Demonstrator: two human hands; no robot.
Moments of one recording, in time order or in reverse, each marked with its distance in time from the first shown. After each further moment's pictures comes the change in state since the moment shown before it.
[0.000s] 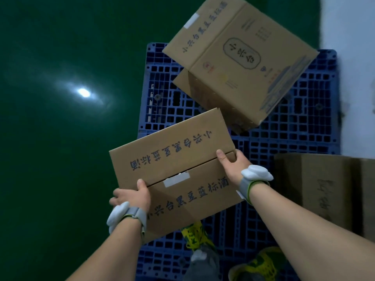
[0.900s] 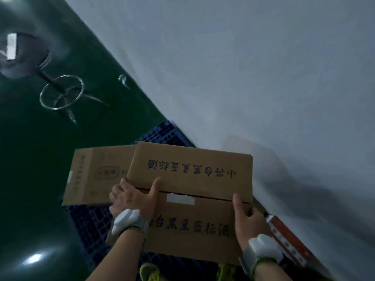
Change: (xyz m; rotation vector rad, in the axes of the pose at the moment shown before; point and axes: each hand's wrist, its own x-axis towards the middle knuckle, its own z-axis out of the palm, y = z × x) left_hand -0.529 0.122 -0.071 0.380 0.181 1.319; right_hand -0.342 0.174 -0.345 0.919 0.771 0.386
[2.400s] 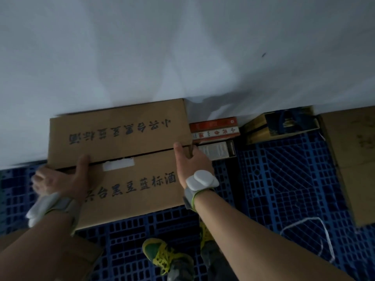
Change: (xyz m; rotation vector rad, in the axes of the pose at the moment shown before) left_hand 0.020 0.149 0.275 0.104 -0.158 0.719; right_hand 0.133 0.169 0.025 0.306 0.365 0.382
